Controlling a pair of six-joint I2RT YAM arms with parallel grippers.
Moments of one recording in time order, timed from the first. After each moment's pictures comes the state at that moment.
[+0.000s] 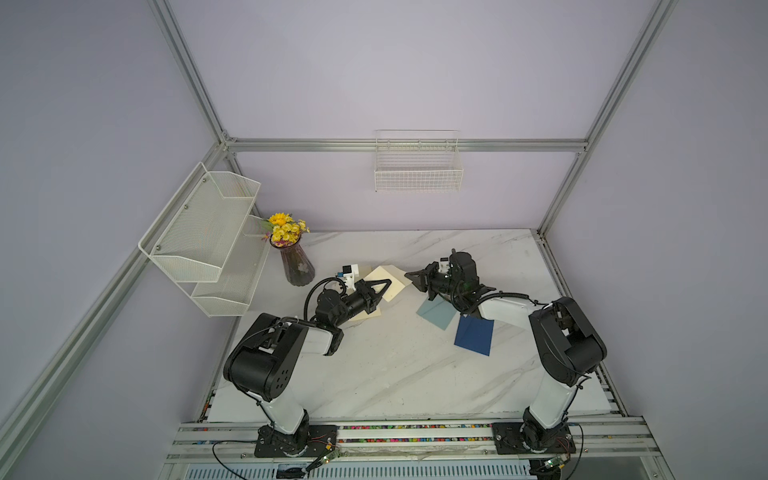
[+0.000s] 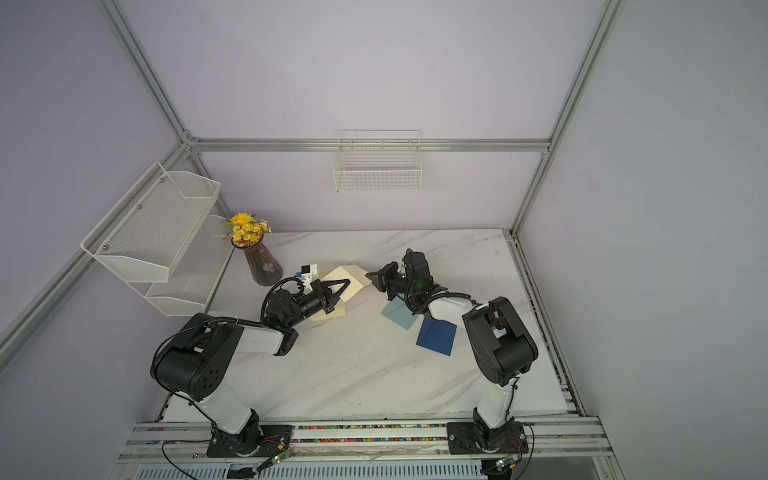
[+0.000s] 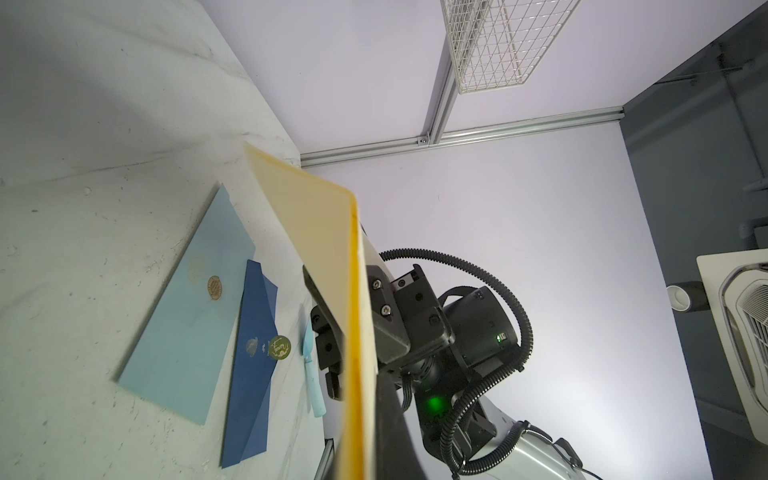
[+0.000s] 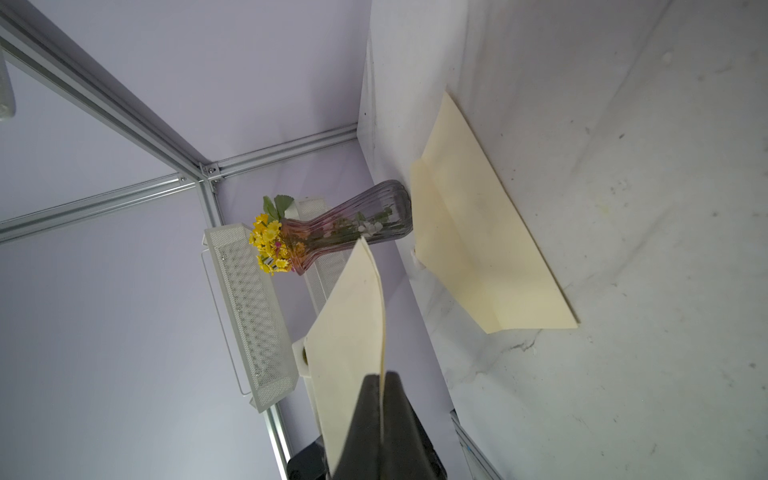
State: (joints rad) left arm -0.34 1.69 0.56 1.23 0.60 -1.48; right arm 0.46 1.80 1.04 0.43 -0.55 1.59
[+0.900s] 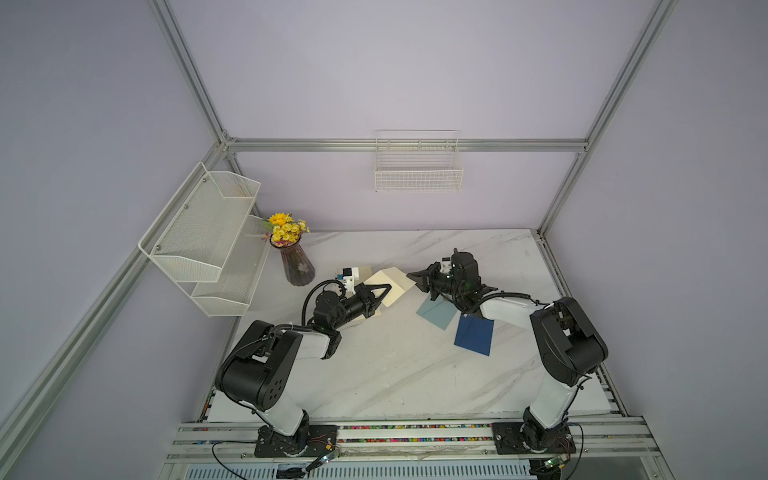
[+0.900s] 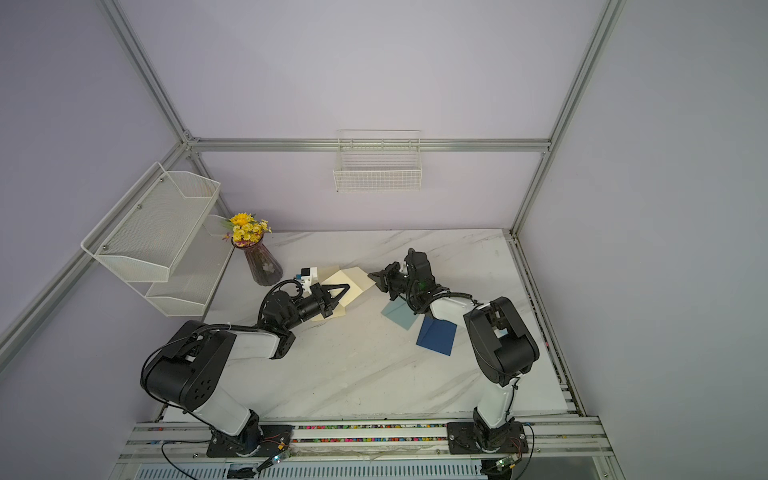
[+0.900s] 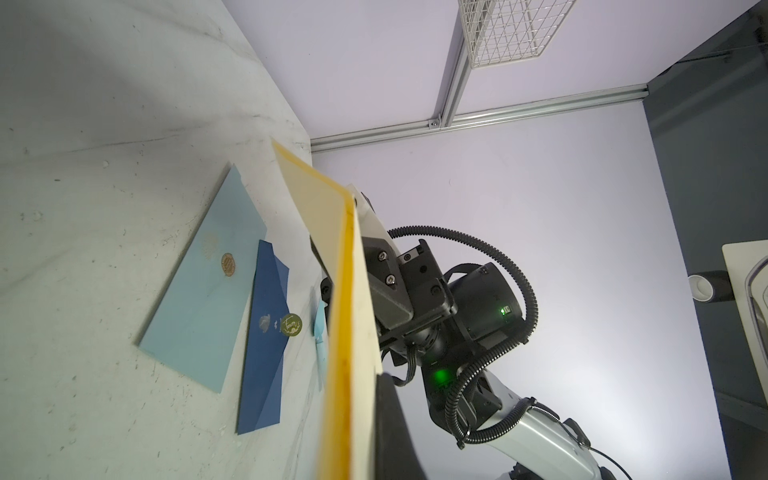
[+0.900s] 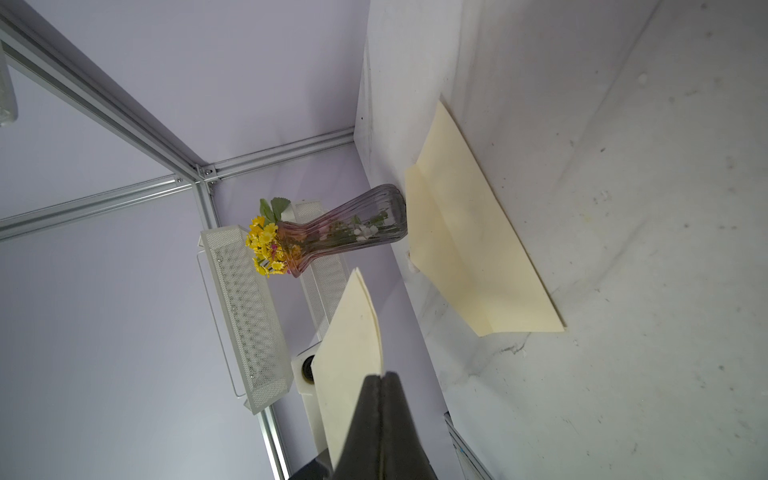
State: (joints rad) left arm -0.34 1.62 0.52 1.14 0.63 -1.44; right arm 0.44 1.80 1.03 0.42 -0.56 1.57
